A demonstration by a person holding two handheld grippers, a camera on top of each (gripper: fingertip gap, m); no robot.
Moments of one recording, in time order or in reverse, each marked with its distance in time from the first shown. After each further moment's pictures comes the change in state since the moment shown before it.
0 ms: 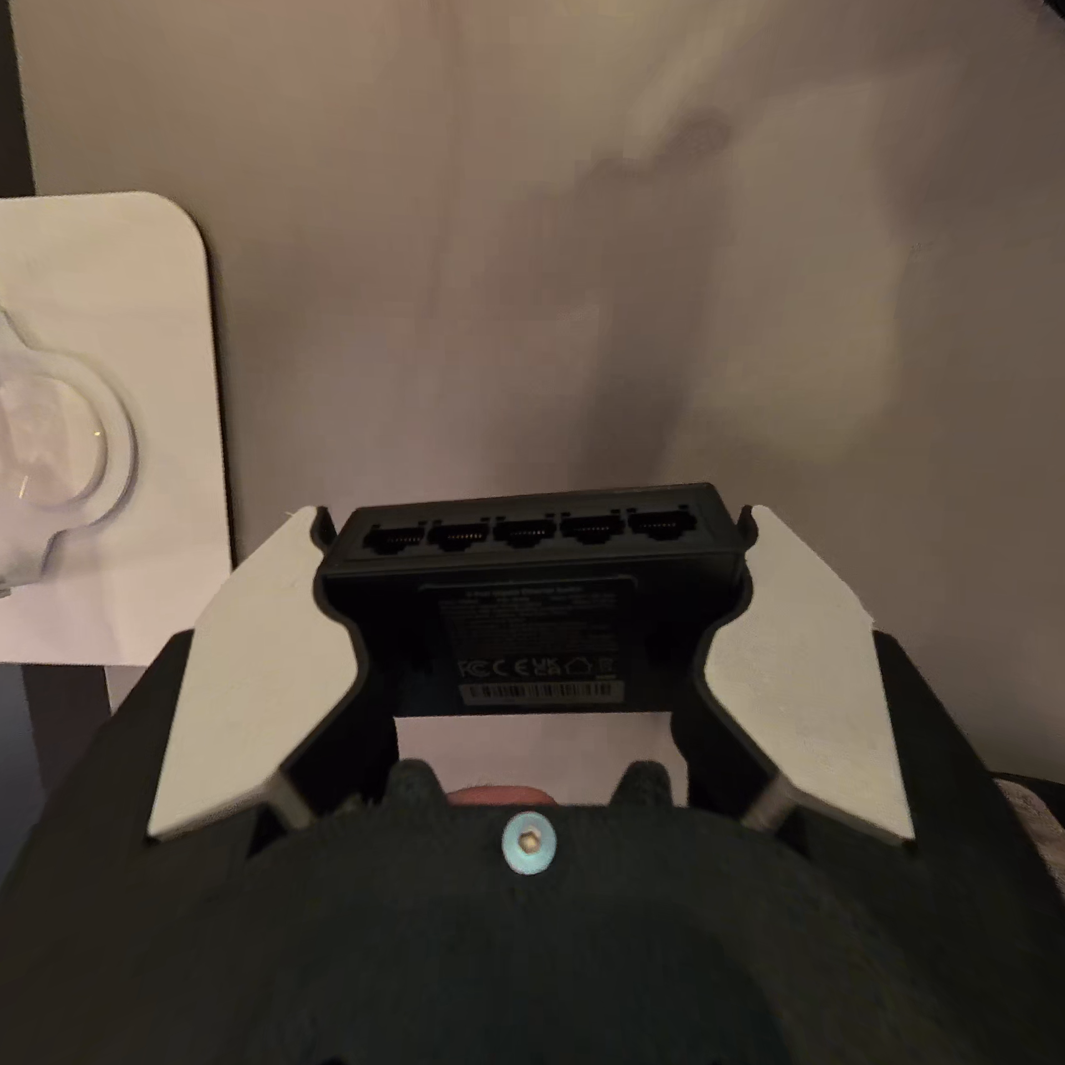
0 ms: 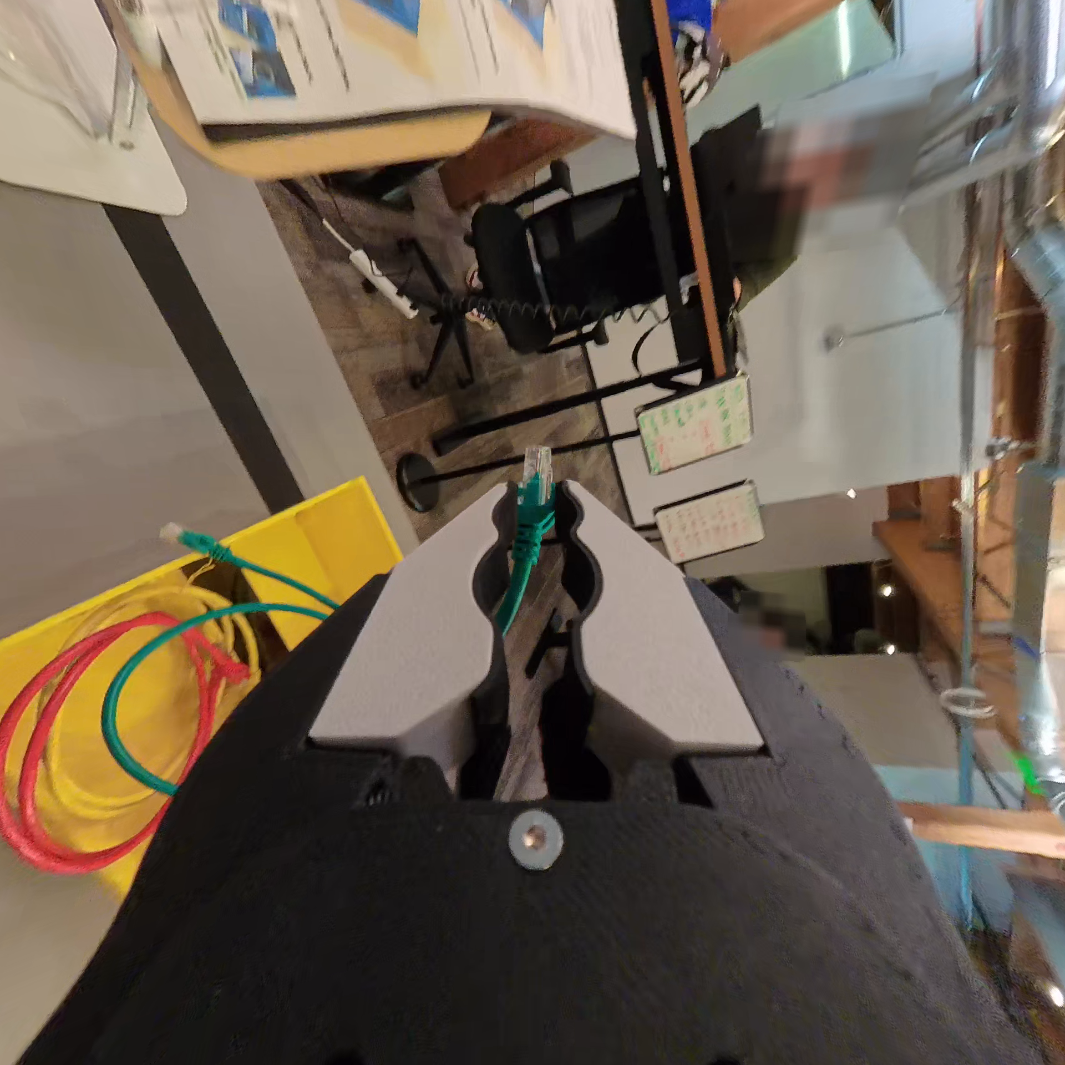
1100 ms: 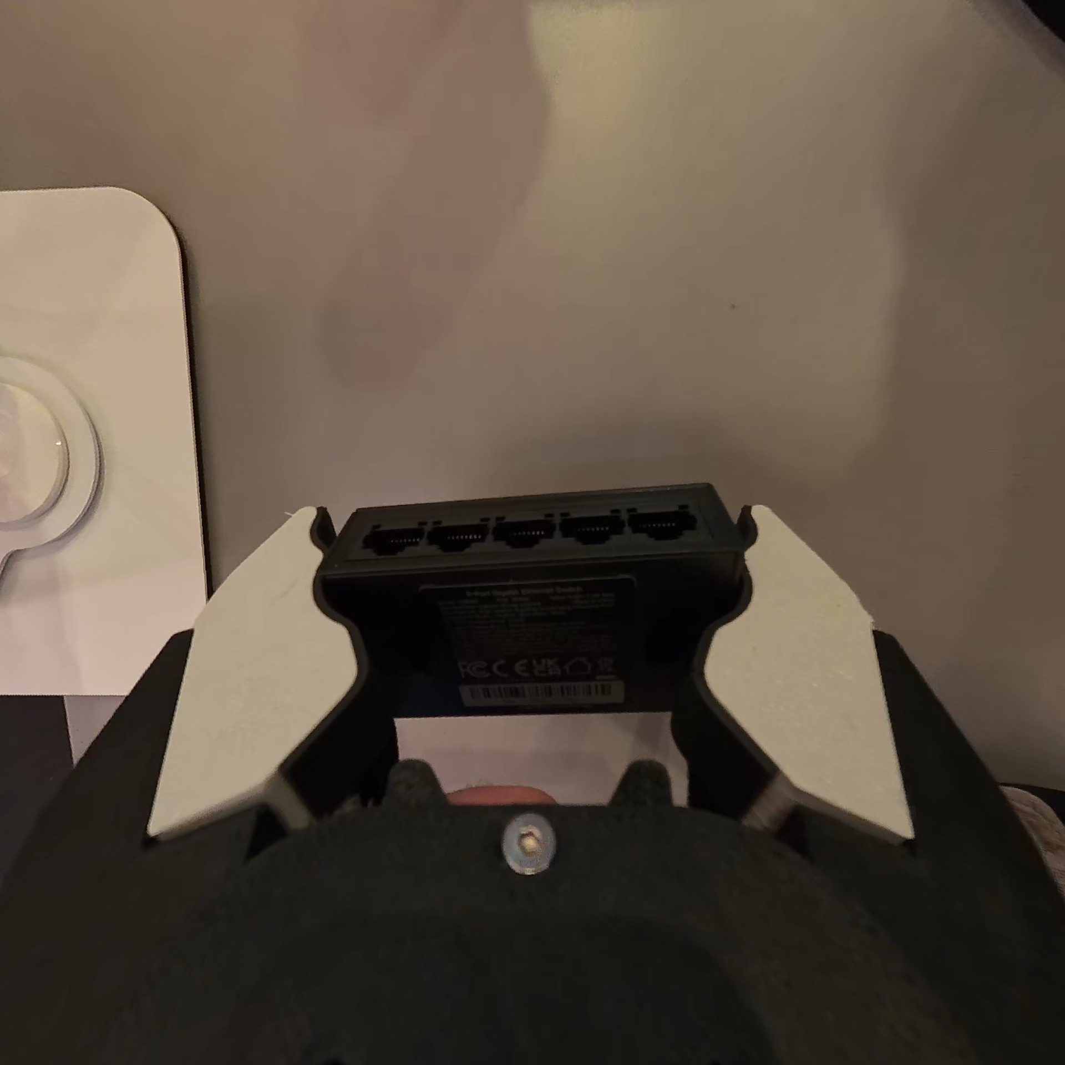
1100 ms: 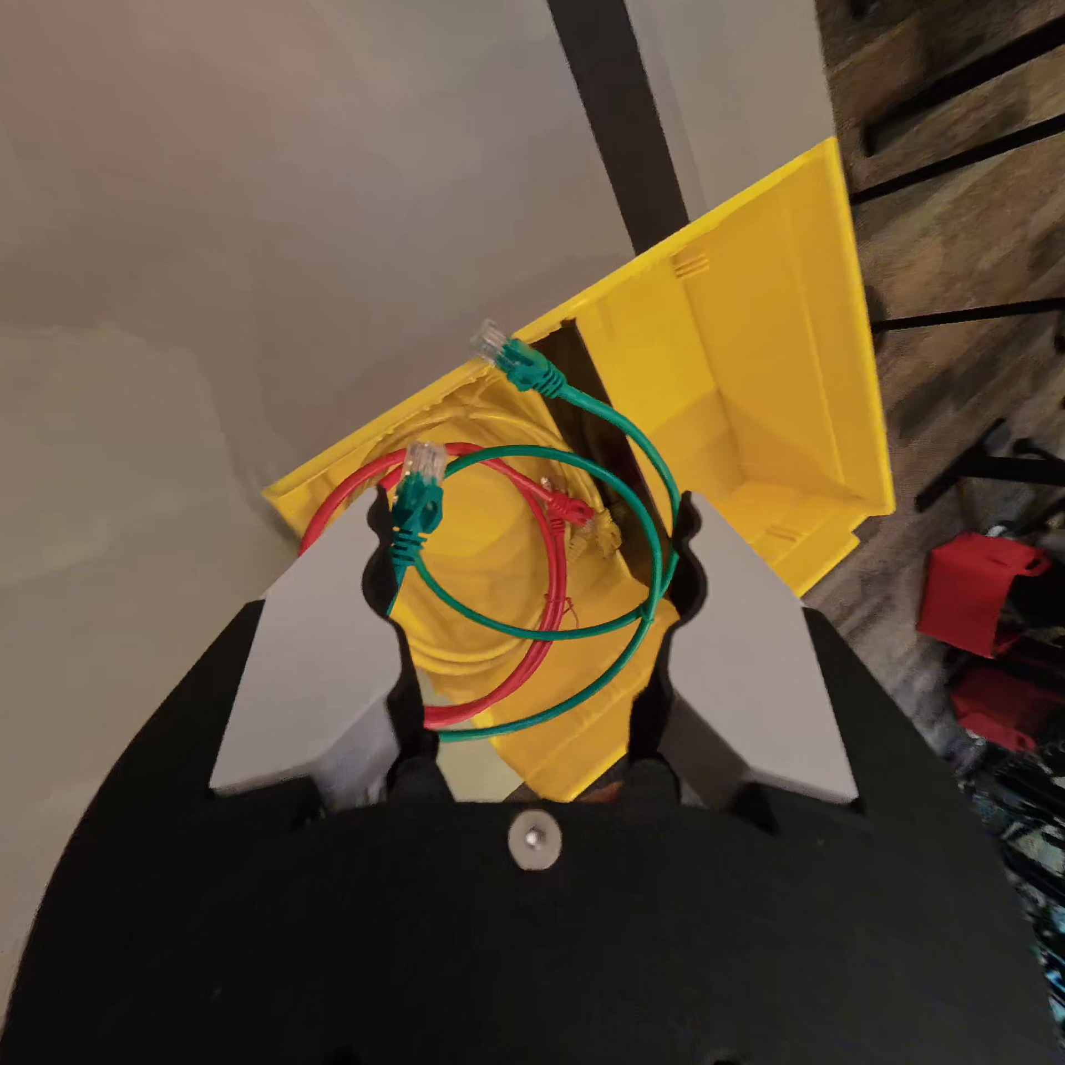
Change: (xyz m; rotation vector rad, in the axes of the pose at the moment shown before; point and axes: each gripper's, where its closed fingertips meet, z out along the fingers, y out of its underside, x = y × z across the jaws) left arm 0.000 0.003 0.010 0.026 0.035 -0.007; right arm -0.209 0.134 0.062 -0.458 -0.661 0.278
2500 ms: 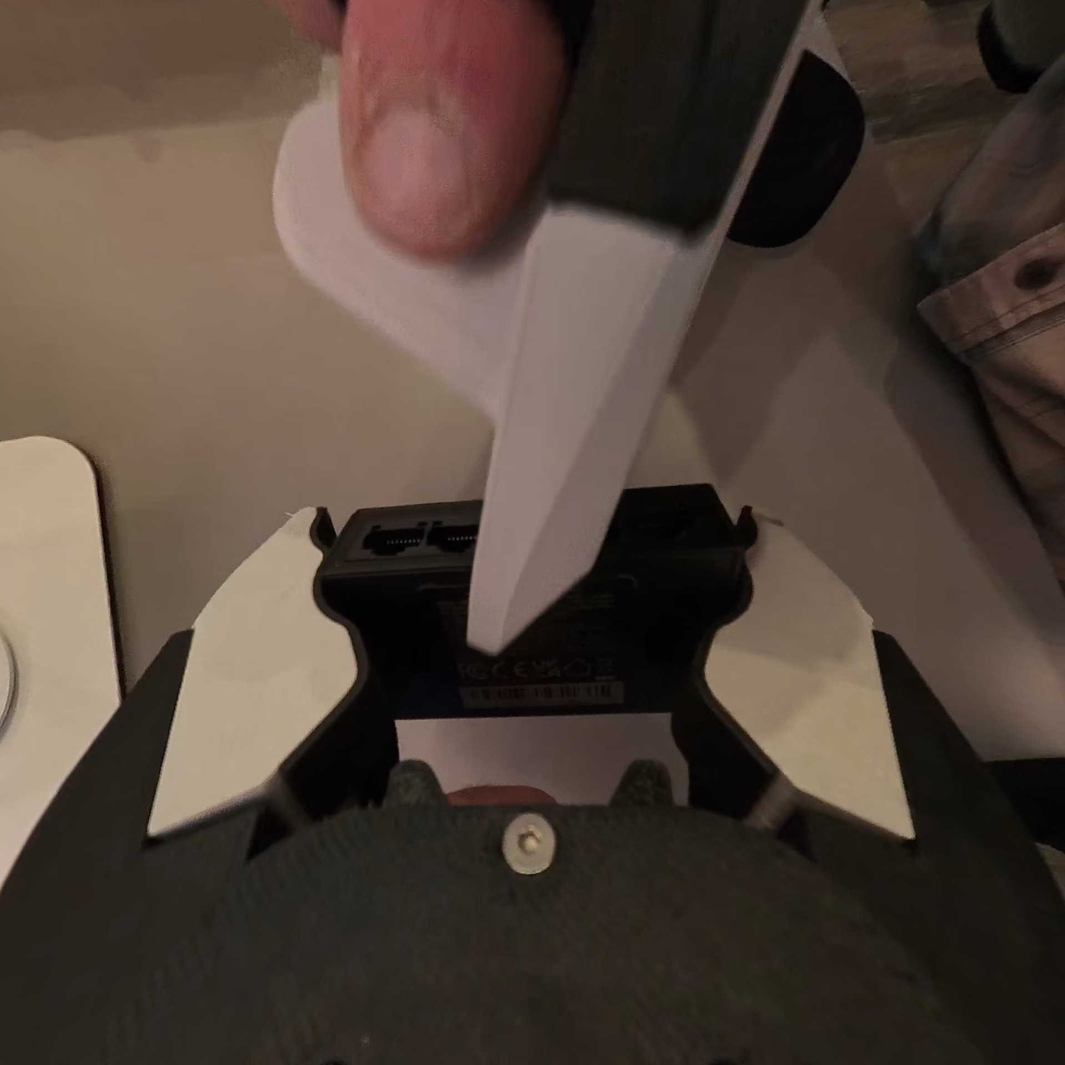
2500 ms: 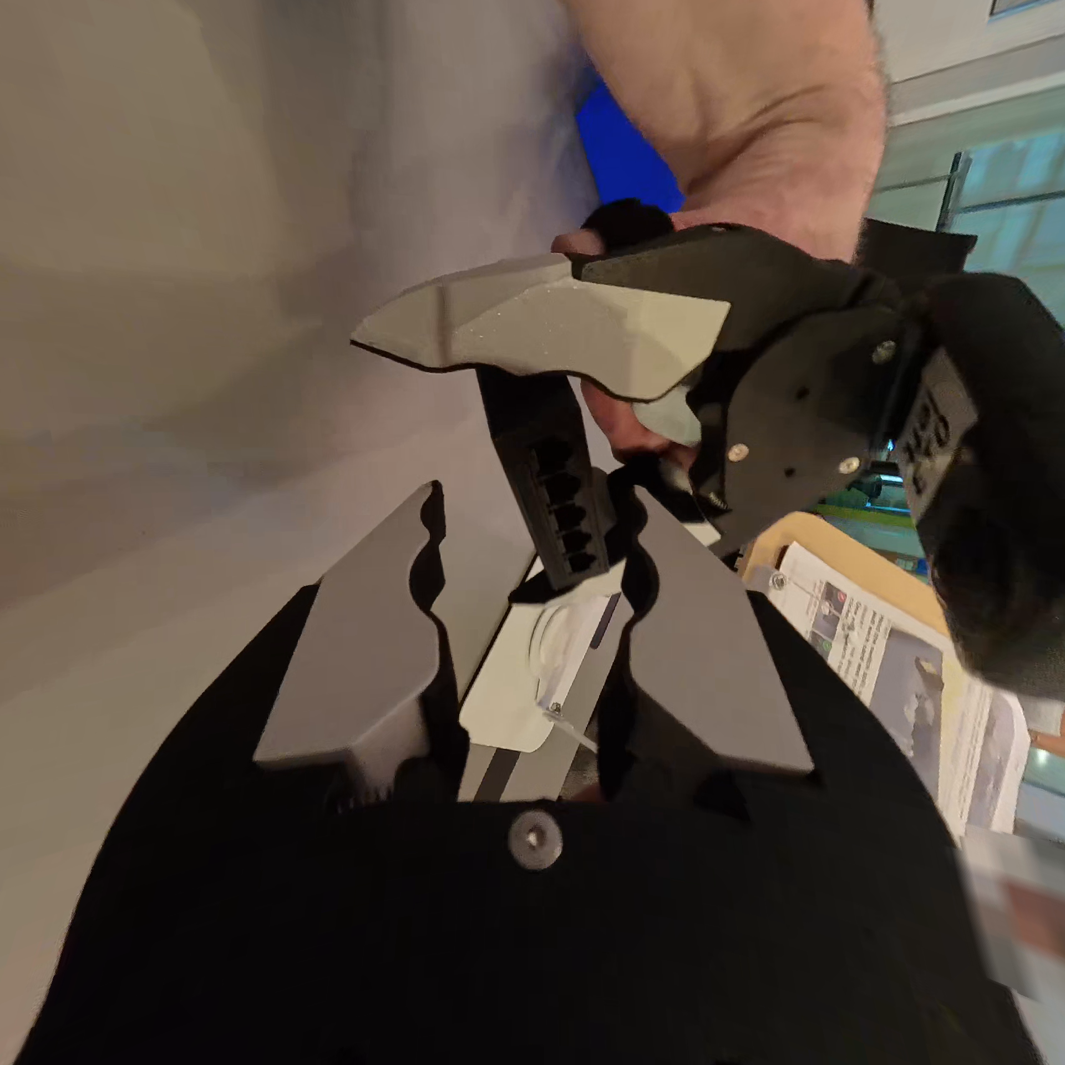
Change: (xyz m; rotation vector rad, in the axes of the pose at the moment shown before) left arm 0.049 -0.045 -0.018 0.228 0.203 0.133; right arm -0.298 -0.356 -0.025 0.723 0.133 -1.116
